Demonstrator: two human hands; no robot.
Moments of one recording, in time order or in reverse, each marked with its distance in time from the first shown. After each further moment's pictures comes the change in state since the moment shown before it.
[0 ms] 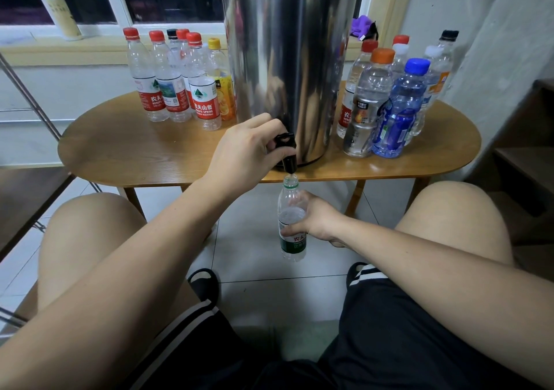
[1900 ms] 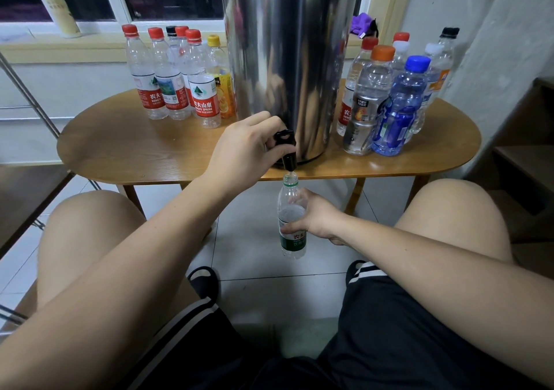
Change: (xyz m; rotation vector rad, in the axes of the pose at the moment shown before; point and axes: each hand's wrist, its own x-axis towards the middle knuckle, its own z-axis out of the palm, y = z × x) left_hand 0.000 0.000 0.000 -0.014 0.000 -0.021; right_hand -0.002 -0.001 -0.001 -0.006 -0.005 0.005
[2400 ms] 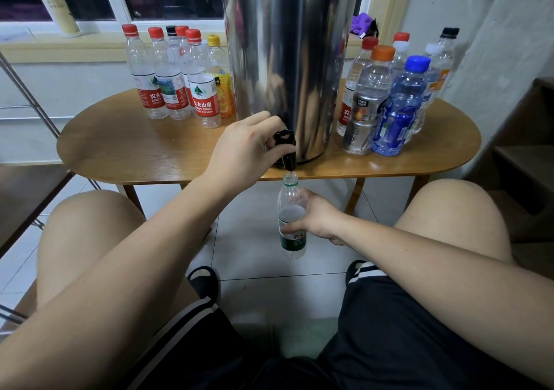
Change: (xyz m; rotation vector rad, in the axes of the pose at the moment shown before) left_hand 0.000 0.001 0.000 0.004 0.007 0.007; right_hand 0.003 0.002 0.001 -0.006 0.003 0.006
